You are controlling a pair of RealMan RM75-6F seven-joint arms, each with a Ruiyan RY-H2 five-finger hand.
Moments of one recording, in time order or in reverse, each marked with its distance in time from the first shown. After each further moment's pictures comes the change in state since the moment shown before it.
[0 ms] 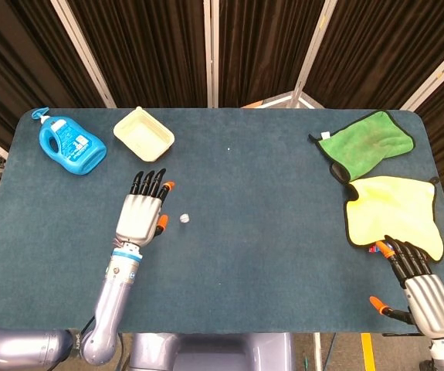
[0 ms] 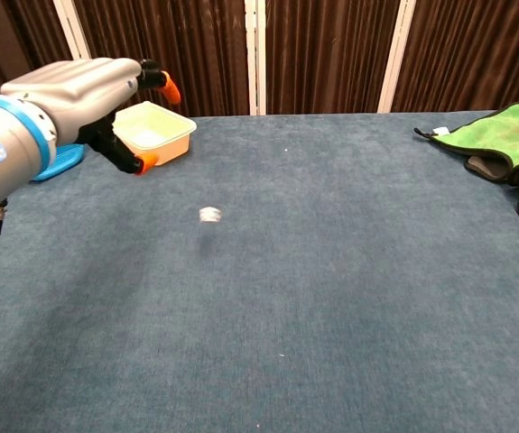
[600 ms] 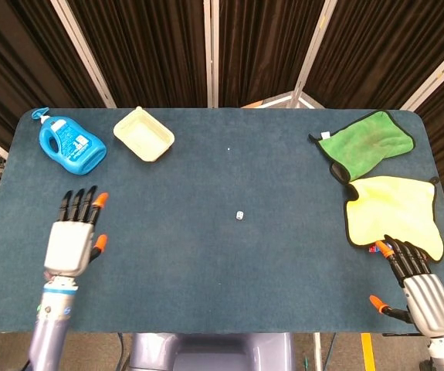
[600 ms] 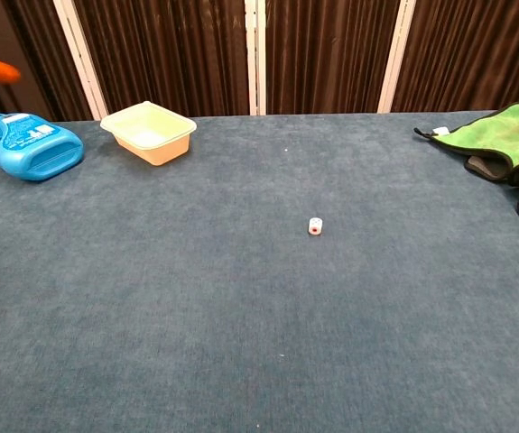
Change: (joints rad) left arm 0.286 0.241 0.298 -0.047 0.343 0.266 -0.242; right arm 0.000 -0.012 0.006 0.004 0.014 -0.010 -0.030
